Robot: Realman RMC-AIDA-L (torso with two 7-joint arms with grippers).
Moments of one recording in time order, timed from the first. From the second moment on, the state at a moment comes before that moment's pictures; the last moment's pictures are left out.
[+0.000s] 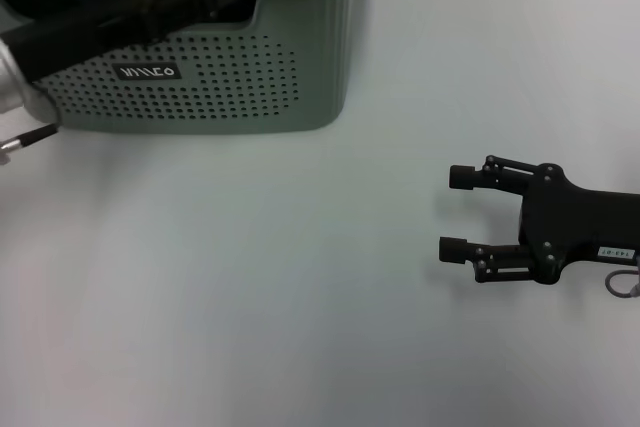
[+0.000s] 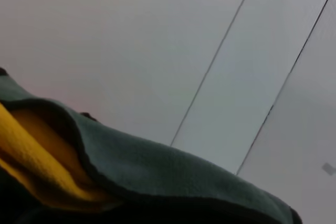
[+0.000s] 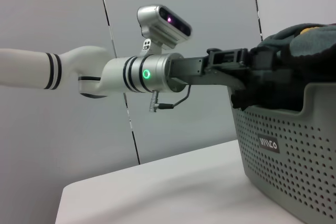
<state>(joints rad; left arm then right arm) -0.42 -2.09 0.84 0.89 1.58 1.42 -1.78 0.49 2.02 -1.01 -0.47 -1.62 -1.66 1.07</state>
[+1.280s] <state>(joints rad) -0.56 -2.07 0.83 0.73 1.49 1.43 -1.75 0.47 2.02 -1.01 -0.44 -1.61 -1.63 1.01</state>
